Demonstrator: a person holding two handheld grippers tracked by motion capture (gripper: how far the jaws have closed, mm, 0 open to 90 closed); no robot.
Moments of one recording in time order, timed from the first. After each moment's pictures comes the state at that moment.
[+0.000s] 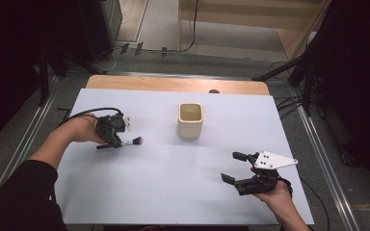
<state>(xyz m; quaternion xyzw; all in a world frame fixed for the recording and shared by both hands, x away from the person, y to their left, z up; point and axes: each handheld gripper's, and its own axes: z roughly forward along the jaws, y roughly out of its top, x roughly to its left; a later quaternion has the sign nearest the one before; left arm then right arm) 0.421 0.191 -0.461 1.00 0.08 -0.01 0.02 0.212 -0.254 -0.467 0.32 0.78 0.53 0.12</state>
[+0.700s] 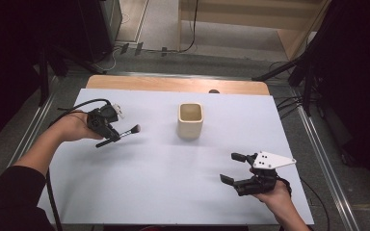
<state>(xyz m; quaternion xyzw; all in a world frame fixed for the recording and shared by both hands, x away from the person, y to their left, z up) 0.419 0.209 -0.427 0.98 0.18 -0.01 0.11 0.212 -0.251 -0.468 0.32 0.78 0.52 0.11</state>
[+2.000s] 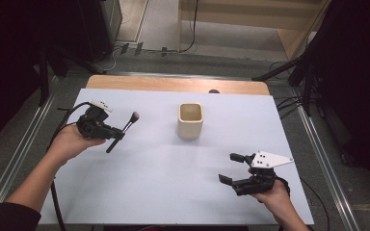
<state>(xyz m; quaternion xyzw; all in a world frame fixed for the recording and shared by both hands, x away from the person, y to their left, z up) 0.380 0.226 -0.410 0.89 0.33 -0.01 0.30 0.214 -0.248 -0.469 0.33 0.78 0.52 0.10</state>
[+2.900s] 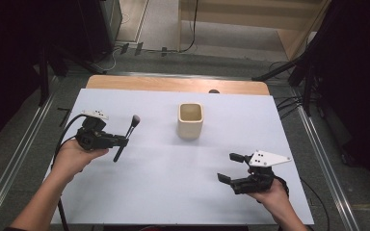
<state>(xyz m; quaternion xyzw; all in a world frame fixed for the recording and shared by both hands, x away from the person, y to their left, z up) 0.343 0.223 -0.415 0.85 0.37 -0.02 0.37 0.216 -0.244 -0.471 0.35 0.78 0.51 0.10</state>
